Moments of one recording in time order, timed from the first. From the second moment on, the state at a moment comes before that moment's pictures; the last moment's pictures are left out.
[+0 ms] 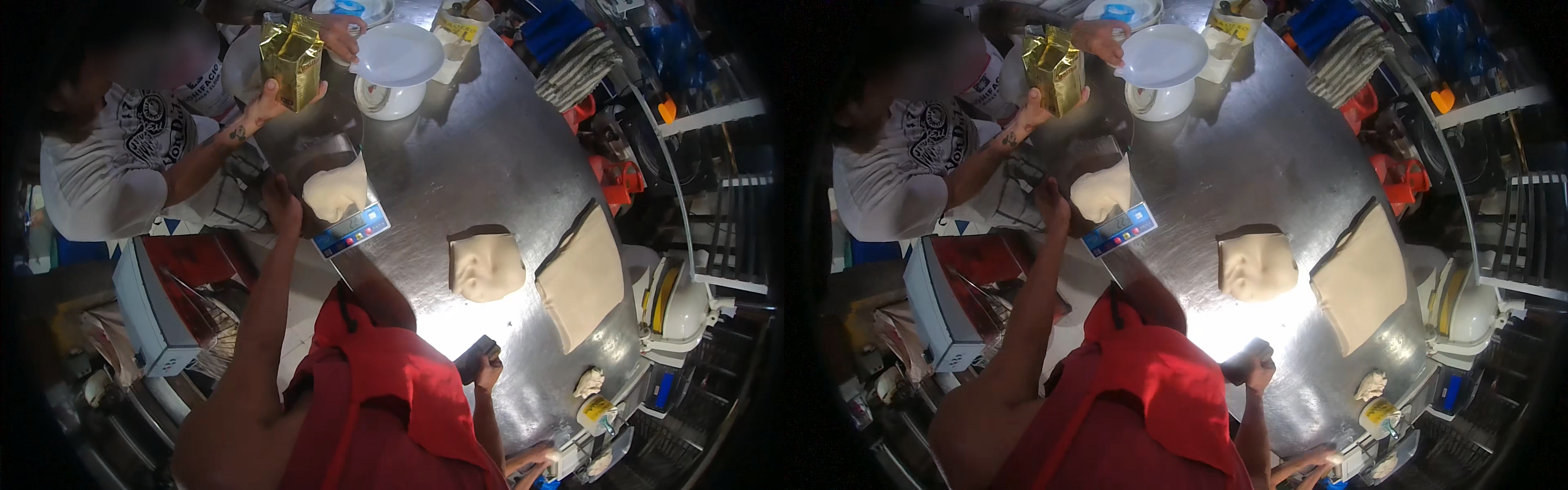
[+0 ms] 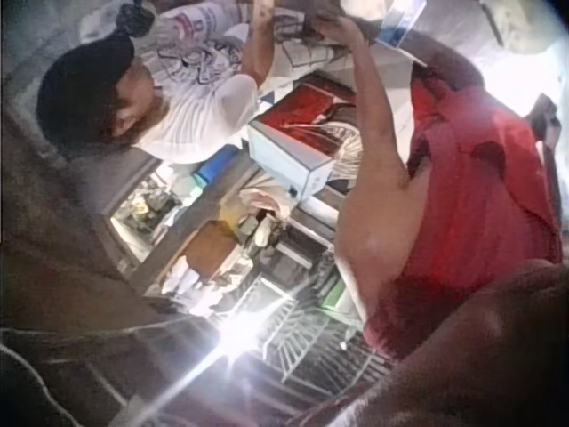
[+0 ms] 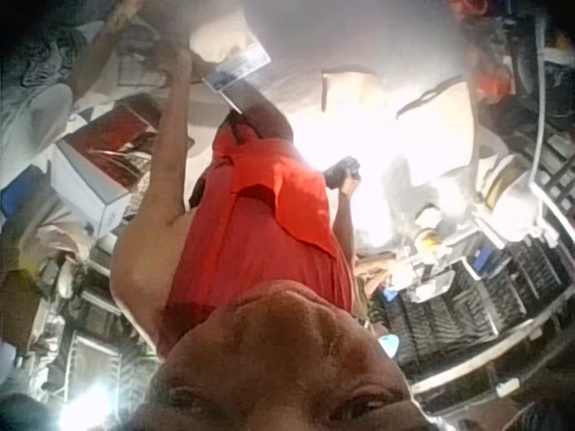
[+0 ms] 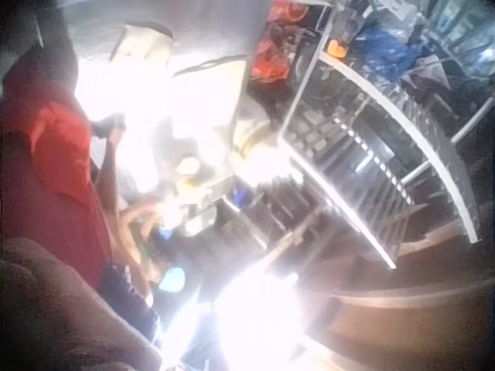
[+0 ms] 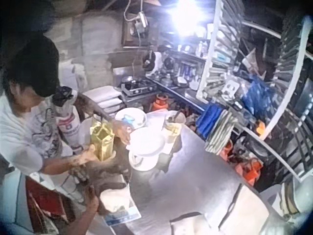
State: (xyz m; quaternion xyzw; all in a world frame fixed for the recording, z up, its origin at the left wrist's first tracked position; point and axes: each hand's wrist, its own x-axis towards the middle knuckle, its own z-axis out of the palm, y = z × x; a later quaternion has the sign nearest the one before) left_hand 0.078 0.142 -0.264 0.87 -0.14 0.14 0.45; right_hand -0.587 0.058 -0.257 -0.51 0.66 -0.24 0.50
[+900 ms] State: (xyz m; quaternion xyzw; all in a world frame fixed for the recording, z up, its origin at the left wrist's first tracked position) left_hand 0.013 0.106 -0.255 0.79 0.10 -0.24 0.55; right_hand -0.599 0.048 -0.257 -0.48 0.53 -0.22 0.67
